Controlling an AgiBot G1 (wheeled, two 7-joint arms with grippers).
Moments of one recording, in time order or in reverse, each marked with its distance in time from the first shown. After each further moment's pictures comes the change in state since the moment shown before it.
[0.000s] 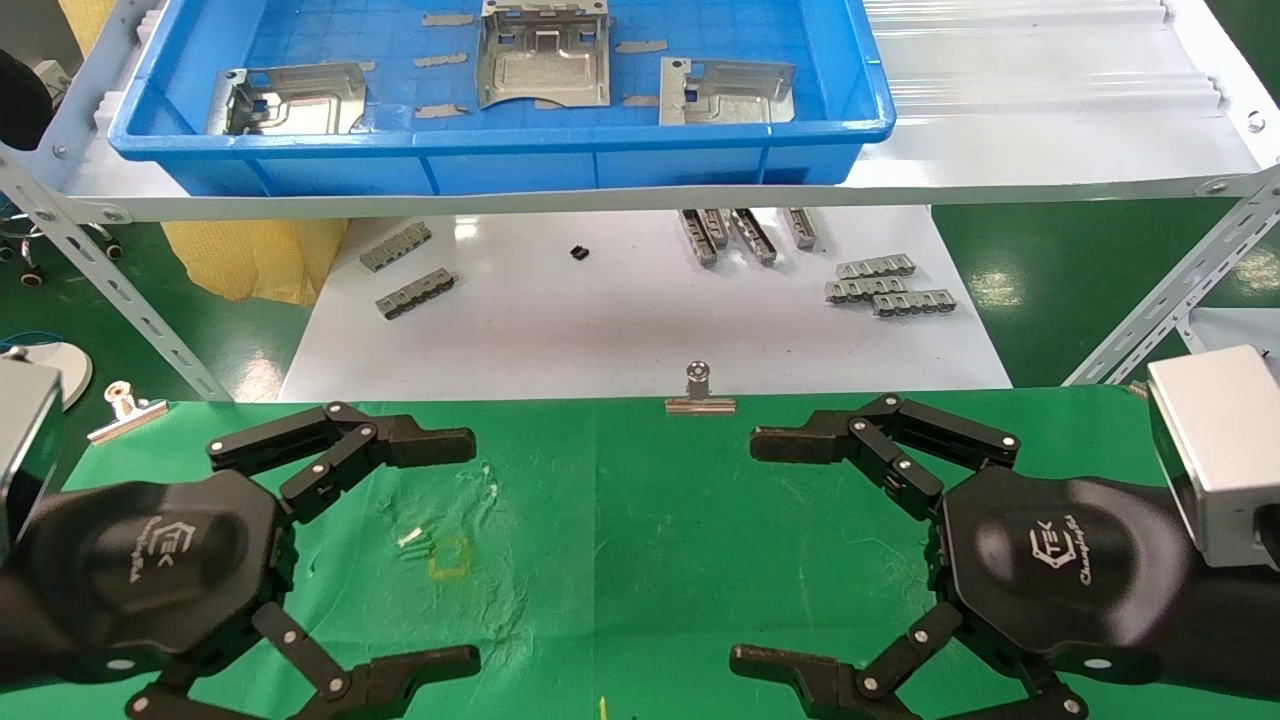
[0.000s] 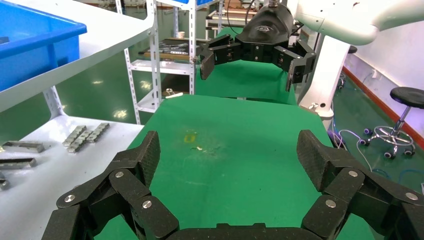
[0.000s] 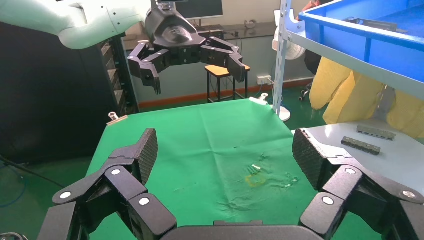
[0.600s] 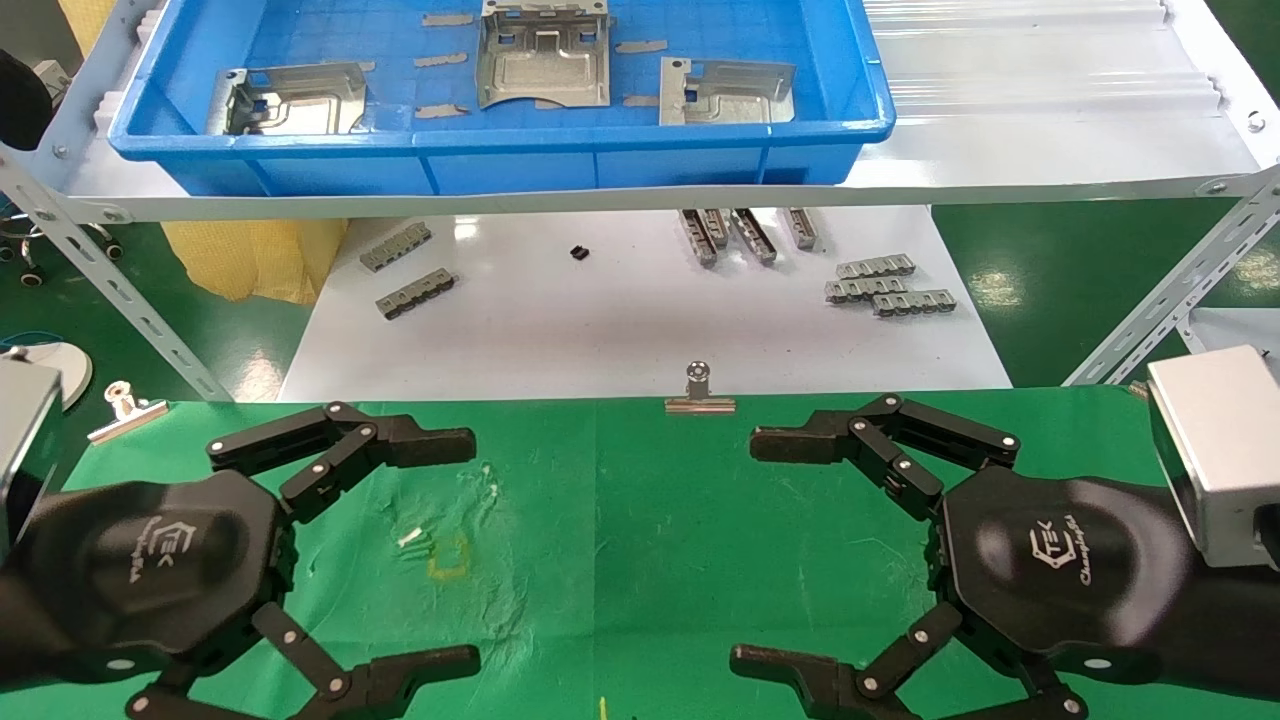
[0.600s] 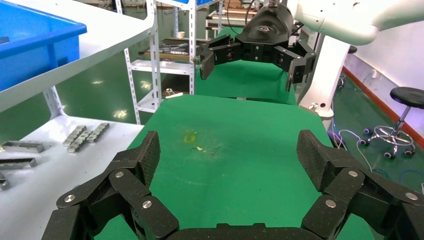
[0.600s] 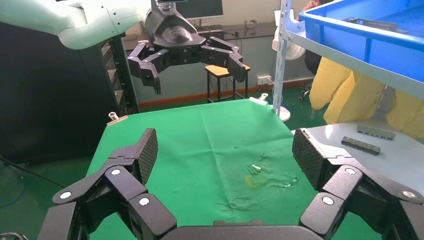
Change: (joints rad) left arm 0.000 0.000 0.000 0.000 0.000 0.000 0.000; right arm 0.000 0.000 0.000 0.000 0.000 0.000 0.000
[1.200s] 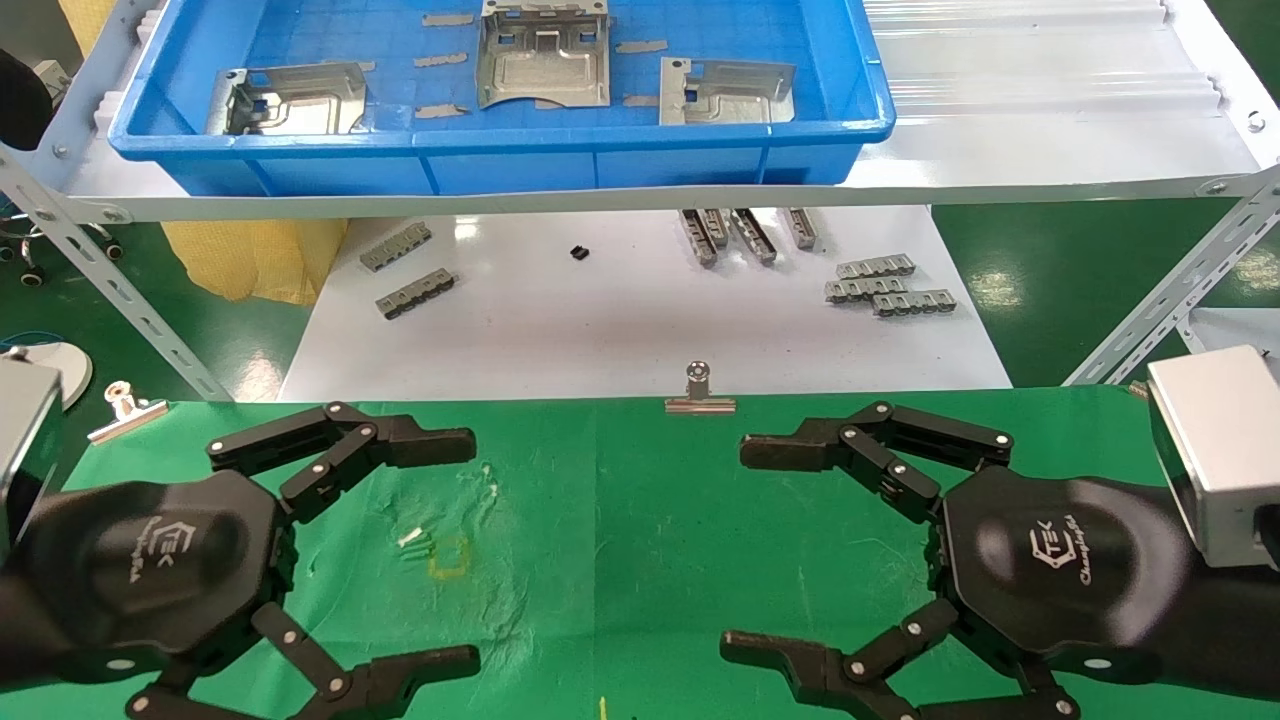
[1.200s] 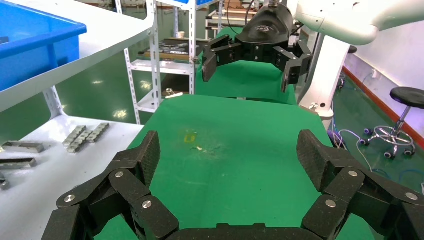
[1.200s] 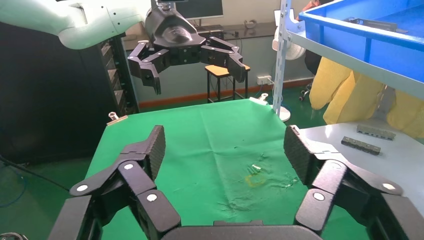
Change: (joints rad) left arm 0.000 0.000 0.000 0.000 0.000 0.000 0.000; right arm 0.000 0.000 0.000 0.000 0.000 0.000 0.000
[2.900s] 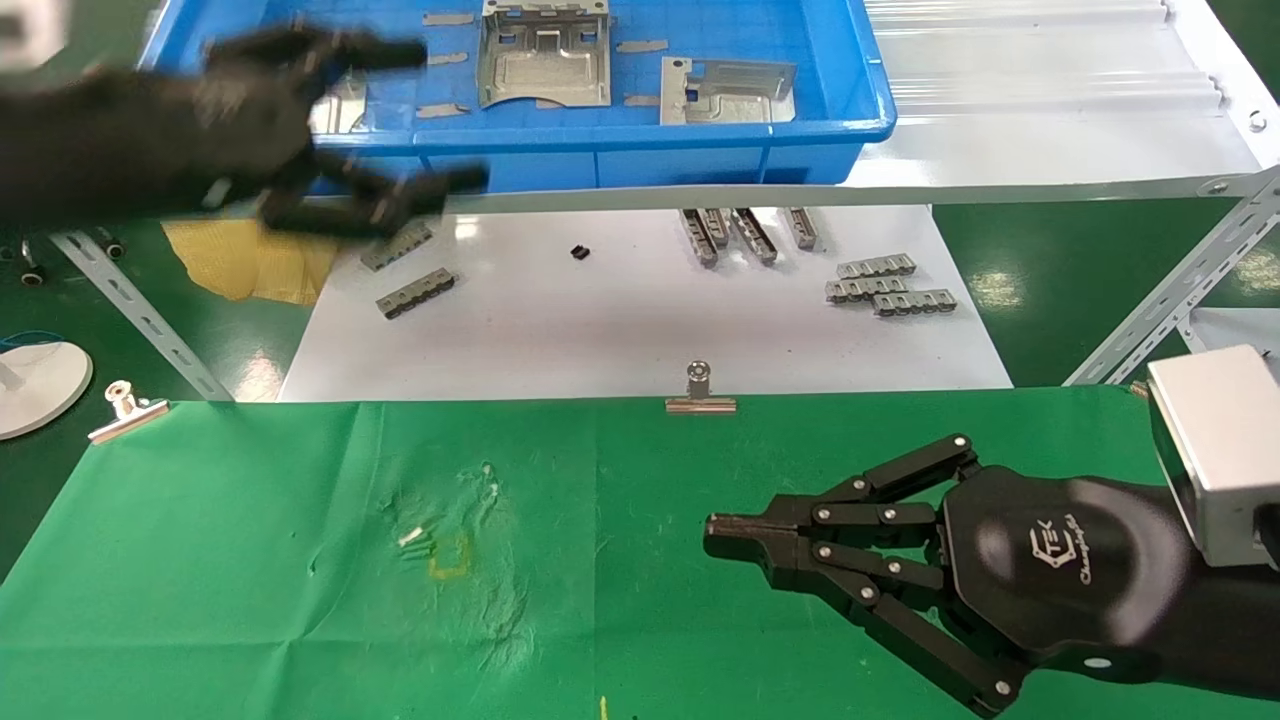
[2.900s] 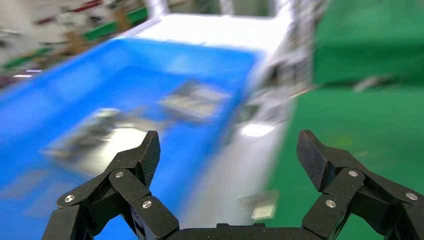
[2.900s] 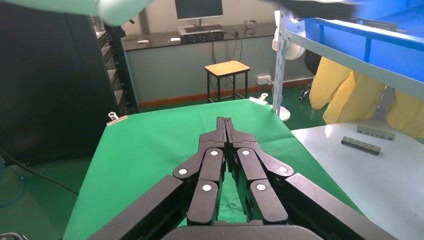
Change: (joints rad) left arm -0.579 0.245 0.132 0.424 0.391 -0.186 0.049; right arm 0.000 0.000 -0.001 -0.001 0.000 0.000 0.000
